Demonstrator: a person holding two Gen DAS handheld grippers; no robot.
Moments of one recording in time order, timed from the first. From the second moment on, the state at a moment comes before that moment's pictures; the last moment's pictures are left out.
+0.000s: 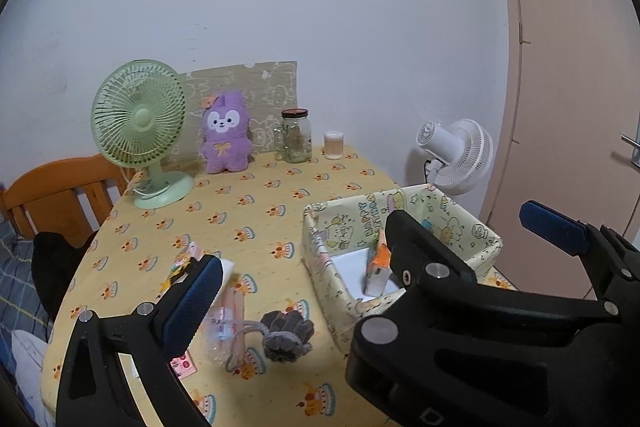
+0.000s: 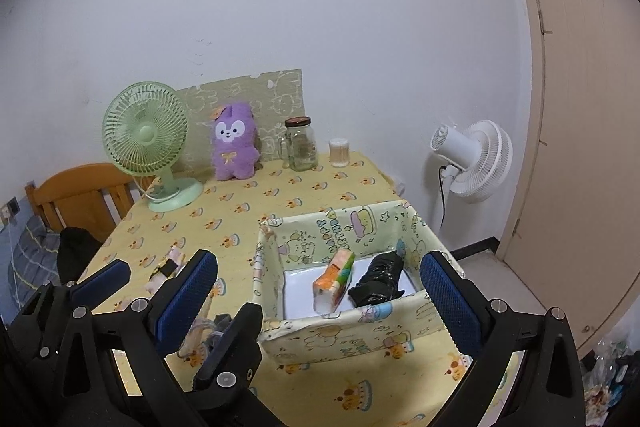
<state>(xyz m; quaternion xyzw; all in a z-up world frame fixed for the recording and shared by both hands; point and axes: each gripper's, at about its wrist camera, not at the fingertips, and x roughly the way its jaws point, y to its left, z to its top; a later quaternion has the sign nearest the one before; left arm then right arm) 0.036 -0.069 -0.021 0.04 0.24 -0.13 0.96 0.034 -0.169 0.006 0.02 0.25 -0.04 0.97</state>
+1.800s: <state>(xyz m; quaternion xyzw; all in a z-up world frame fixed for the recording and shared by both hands) 0.053 0.038 -0.131 0.01 0.34 0.00 0.94 0.069 -0.058 -0.118 -0.01 0.34 0.04 0.94</state>
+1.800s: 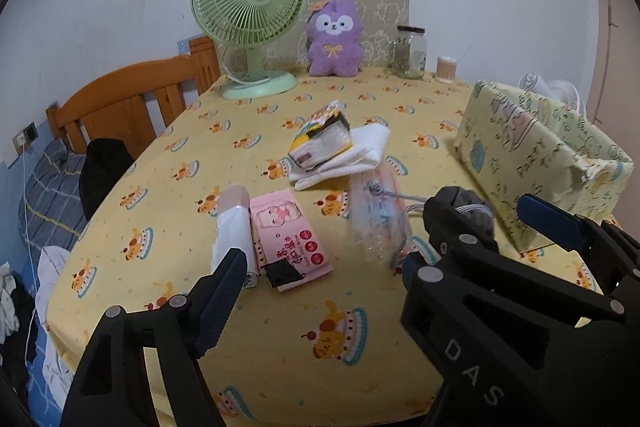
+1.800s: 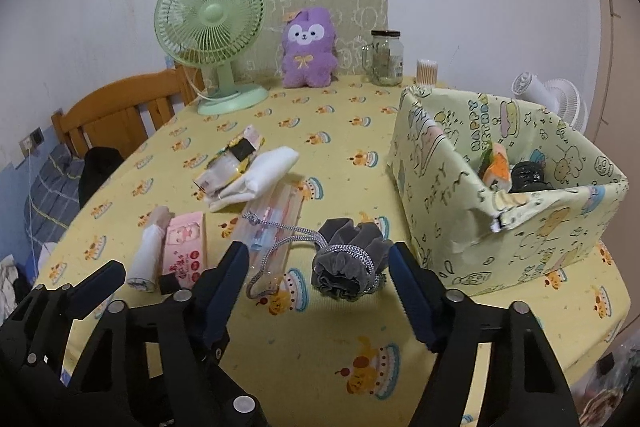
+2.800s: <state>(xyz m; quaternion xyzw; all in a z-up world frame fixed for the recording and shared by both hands) 0.081 0.031 -0.156 0.03 0.38 0.01 0.92 0.097 -0.068 -0.150 0.00 0.39 0.00 0.92</state>
